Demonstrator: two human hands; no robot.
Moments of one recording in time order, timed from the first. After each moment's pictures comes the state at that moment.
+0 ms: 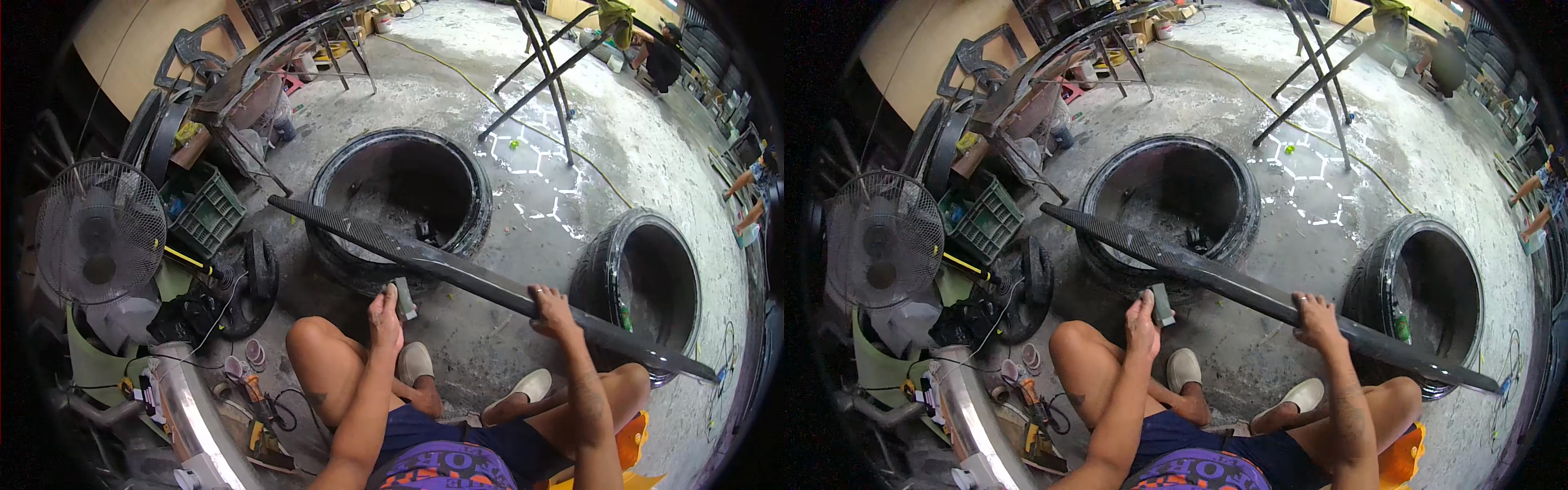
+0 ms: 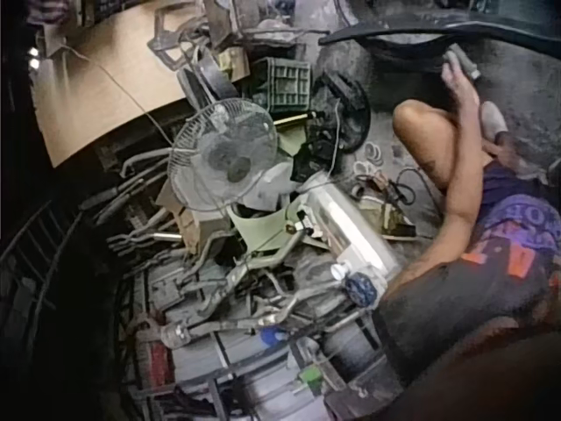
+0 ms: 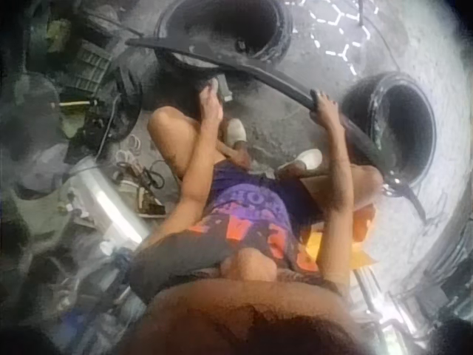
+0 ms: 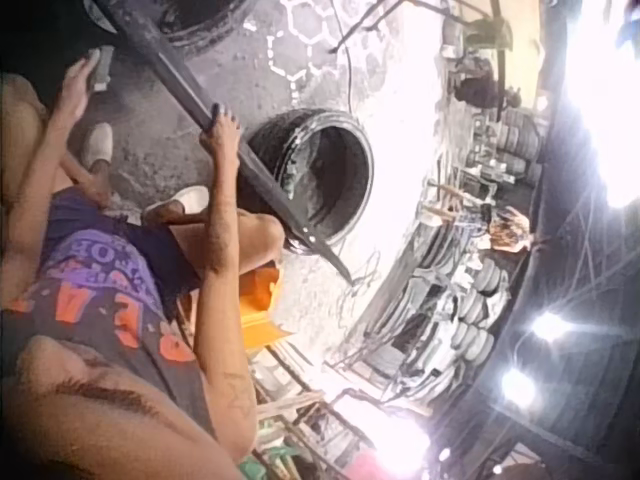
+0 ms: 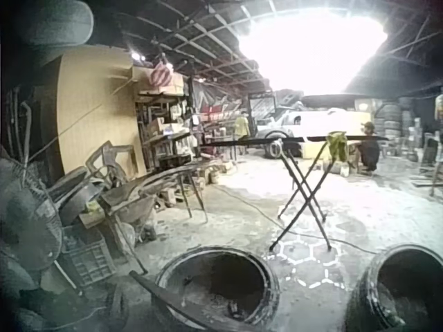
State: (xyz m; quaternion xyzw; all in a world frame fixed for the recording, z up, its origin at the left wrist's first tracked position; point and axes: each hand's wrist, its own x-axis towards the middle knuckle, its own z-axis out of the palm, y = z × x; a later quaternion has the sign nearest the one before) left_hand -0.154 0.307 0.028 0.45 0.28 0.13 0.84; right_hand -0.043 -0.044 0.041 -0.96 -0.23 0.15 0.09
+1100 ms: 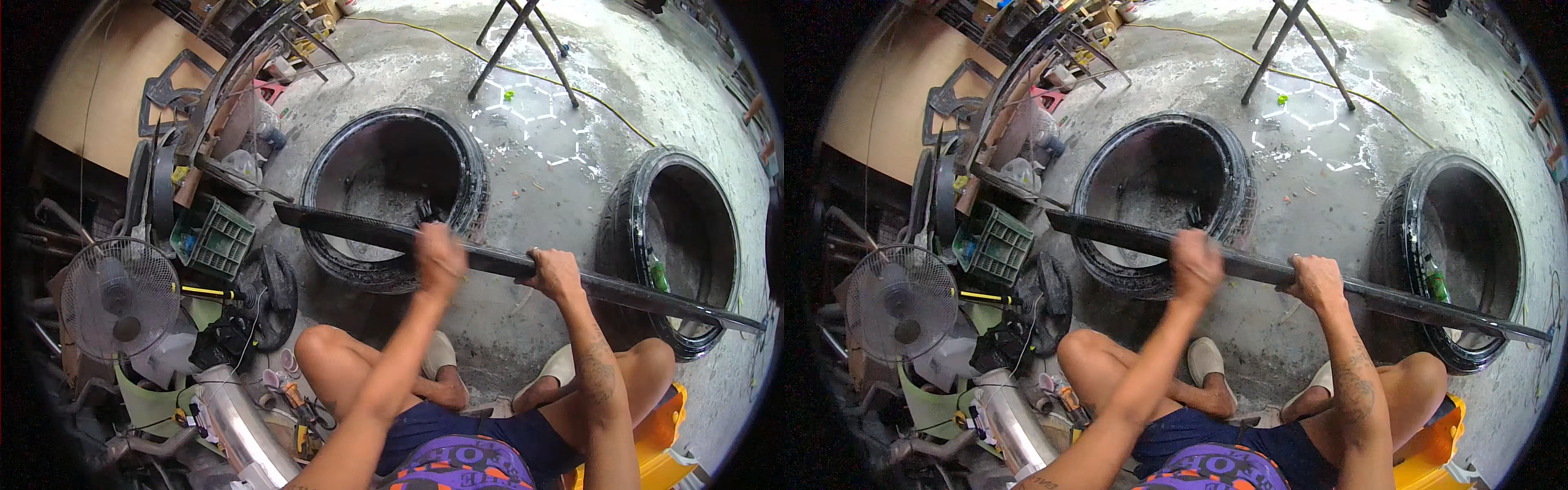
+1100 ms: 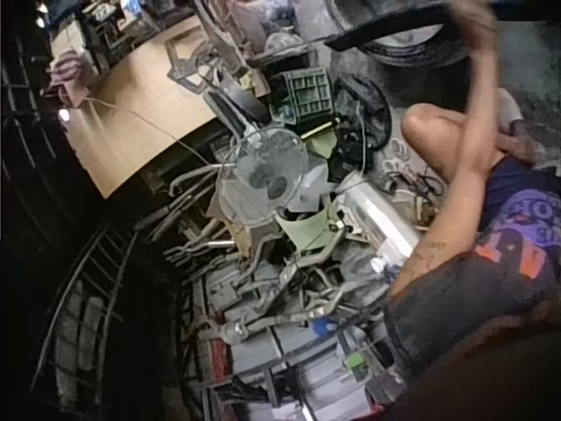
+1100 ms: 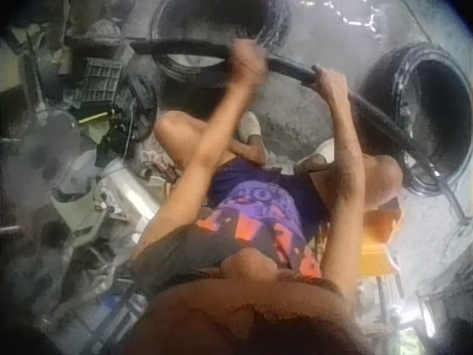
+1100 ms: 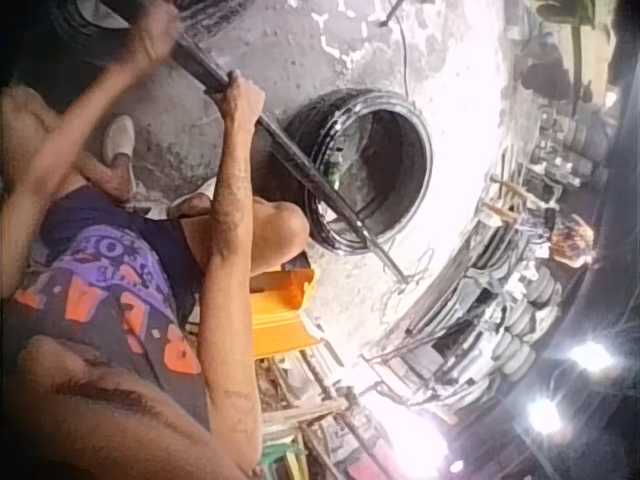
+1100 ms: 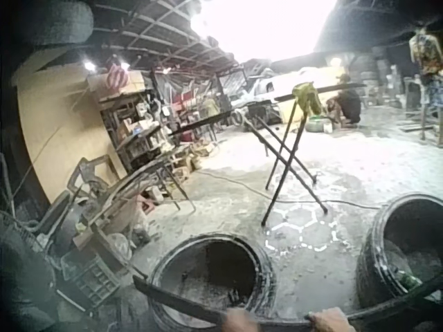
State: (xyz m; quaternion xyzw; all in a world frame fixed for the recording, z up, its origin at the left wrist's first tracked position) left_hand -0.016 0.240 0.015 0.94 -0.04 0.25 0.22; right_hand 0.000 -0.018 0.034 -0.96 -0.20 0.12 0.14
